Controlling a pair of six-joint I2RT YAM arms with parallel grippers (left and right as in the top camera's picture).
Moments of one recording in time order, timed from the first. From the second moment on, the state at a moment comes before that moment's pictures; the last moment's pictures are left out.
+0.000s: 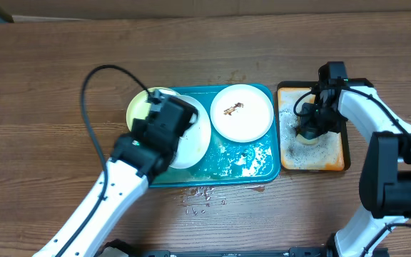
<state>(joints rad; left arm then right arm) -0.49 1.30 1.09 -0.88 -0.51 -0.28 0.01 1.94 1.26 -0.84 -0.07 0.20</state>
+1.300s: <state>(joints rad) 0.51 1.37 1.09 -0.78 -0.10 -0.29 0.01 1.75 1.38 -0.99 -0.12 0.20</state>
